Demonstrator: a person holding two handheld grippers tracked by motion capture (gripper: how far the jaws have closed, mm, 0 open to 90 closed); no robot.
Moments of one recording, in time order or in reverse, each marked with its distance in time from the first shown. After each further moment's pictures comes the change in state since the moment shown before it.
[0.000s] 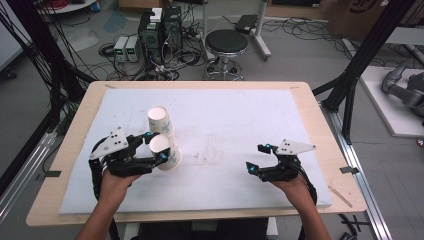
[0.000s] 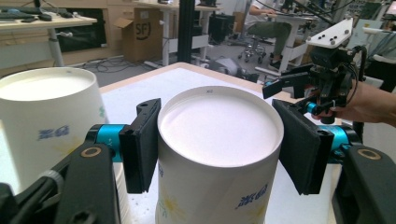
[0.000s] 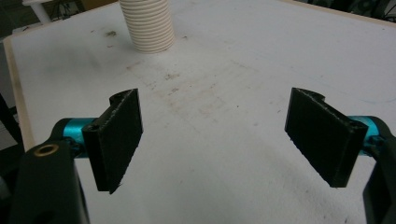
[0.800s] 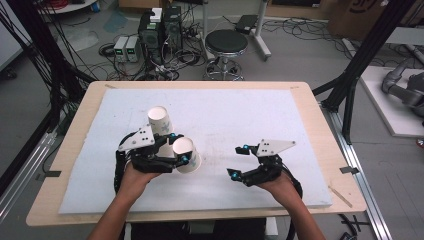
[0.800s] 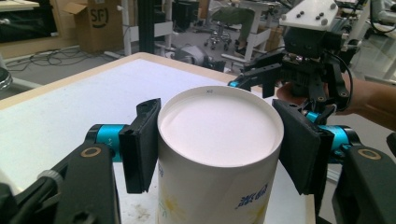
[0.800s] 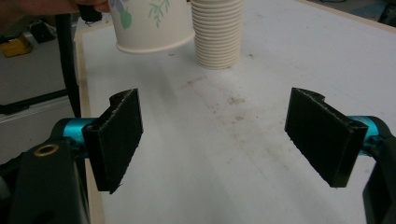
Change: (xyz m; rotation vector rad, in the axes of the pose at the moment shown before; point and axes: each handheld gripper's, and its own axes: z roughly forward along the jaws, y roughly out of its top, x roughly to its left) left arm -0.008 0.001 0.047 0.054 -0.158 0.005; right arm 0.031 0.028 0.033 0.000 0.203 -0.113
